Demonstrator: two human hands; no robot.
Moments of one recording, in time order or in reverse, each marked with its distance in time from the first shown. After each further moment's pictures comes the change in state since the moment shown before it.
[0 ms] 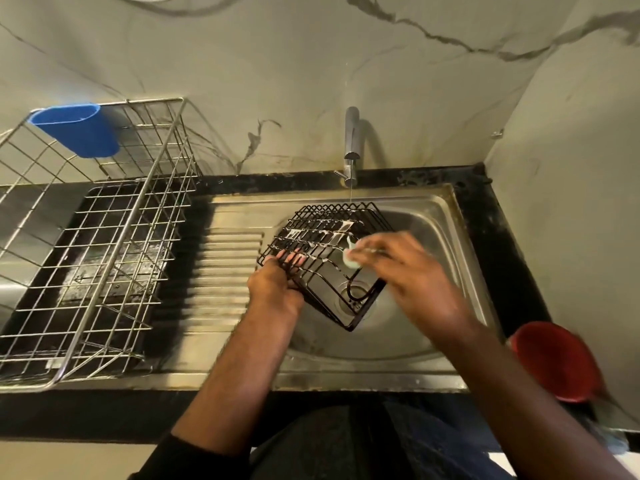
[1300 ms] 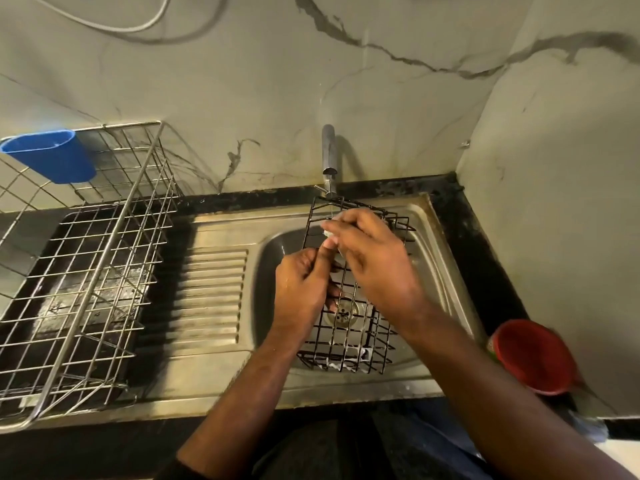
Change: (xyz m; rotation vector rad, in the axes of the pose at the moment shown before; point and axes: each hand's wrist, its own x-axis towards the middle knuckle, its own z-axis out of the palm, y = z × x) left_hand -0.077 -0.021 0.010 0.816 -0.589 0.778; right_hand 0.042 -0.022 0.001 0.022 0.169 0.184
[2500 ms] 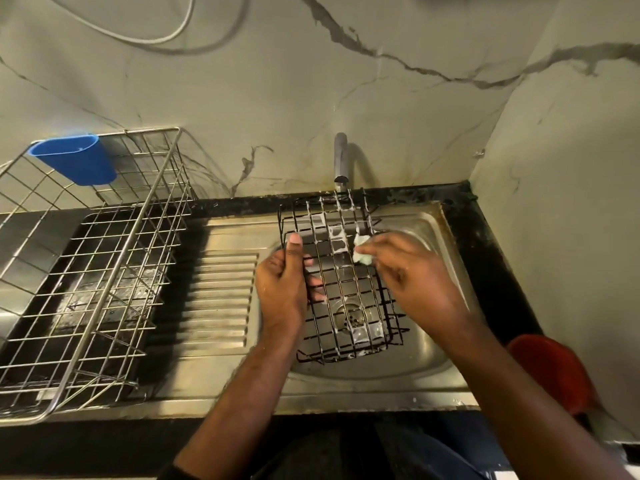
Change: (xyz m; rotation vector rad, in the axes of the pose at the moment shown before) left_hand 0.012 -0.007 -0.017 -0.268 0.300 -0.118; right_hand -0.018 0.031 -0.021 0.047 -0.154 0.112
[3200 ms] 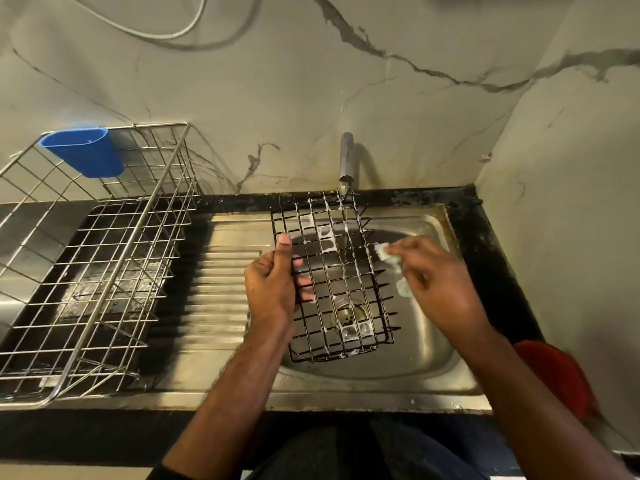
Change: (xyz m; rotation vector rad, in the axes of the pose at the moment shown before) left_hand 0.001 0.011 -0.013 -0.092 0.057 -0.127; right_hand -0.009 0.037 -0.002 -0.001 0.106 0.013
